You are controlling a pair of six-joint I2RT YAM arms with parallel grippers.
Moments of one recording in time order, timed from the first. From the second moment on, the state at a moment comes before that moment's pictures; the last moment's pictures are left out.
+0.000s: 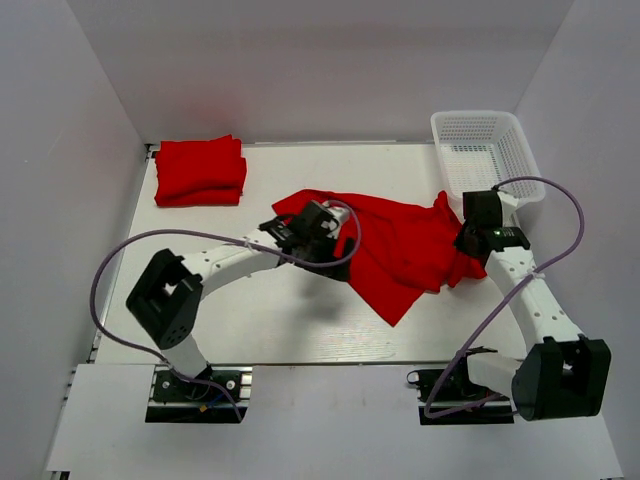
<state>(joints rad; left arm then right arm) -0.78 1.67 1.18 -0.45 0.16 -0.38 0.12 1.15 0.93 -0.67 0.39 0.51</state>
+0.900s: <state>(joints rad) -1.19 2.24 1.76 -0.58 -0.12 -0.31 -0.03 1.21 0.85 -0.58 0.28 0.51</state>
